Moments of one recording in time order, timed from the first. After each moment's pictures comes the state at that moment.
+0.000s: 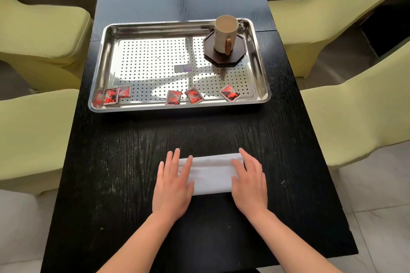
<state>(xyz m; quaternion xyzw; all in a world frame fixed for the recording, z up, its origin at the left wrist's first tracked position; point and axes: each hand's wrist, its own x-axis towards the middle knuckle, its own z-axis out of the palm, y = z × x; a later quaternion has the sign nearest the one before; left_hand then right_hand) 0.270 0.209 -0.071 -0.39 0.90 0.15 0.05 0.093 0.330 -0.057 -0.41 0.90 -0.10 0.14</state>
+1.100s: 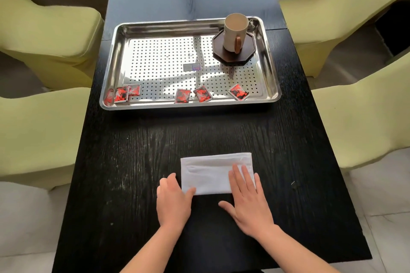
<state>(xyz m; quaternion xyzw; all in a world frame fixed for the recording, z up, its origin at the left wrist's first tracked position) 0.278 0.229 -0.056 -0.65 0.69 0.31 0.02 0.114 0.363 -0.085 -0.57 0.80 0.07 0.18</state>
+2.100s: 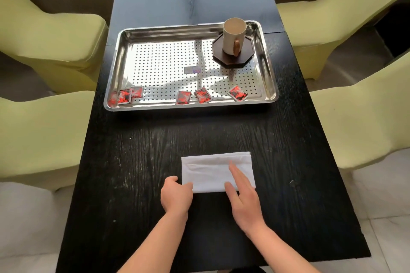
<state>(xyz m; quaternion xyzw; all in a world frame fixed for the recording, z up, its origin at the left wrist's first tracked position) 0.258 0.224 -0.051 -0.77 0.47 0.44 -0.04 0.137 0.349 -0.052 -0.35 0.78 -0.40 0.34</state>
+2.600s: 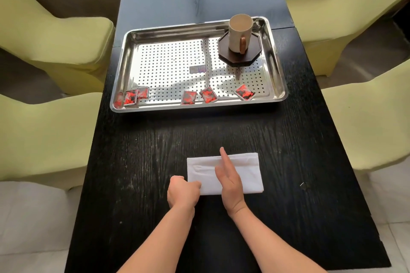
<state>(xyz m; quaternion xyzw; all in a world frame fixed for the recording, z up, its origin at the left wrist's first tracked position) 0.243 0.214 -0.041 -0.79 0.42 0.44 -0.01 0.153 0.285 -0.067 -0.20 0.67 -0.54 0.46</state>
